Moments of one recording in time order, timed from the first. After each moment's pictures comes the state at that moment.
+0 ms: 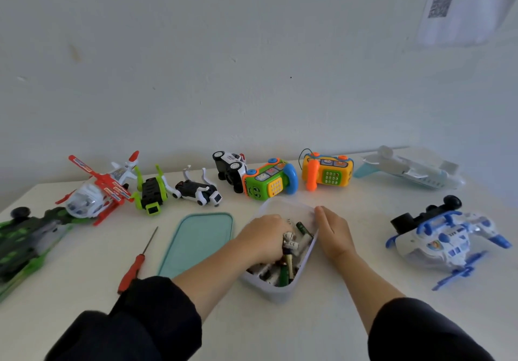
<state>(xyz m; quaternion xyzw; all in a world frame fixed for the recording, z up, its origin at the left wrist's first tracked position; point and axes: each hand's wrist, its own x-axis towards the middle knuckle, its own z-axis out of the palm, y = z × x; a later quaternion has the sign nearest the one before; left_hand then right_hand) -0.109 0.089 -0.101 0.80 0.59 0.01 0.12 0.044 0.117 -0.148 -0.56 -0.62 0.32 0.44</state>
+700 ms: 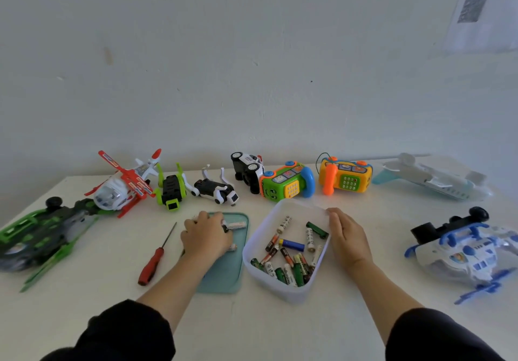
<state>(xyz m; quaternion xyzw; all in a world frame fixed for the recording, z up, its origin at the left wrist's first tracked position) -0.219 0.078 -0.130 0.52 0.85 0.09 0.08 0.045 0.122 -0.159 -0.56 -0.67 0.26 0.41</state>
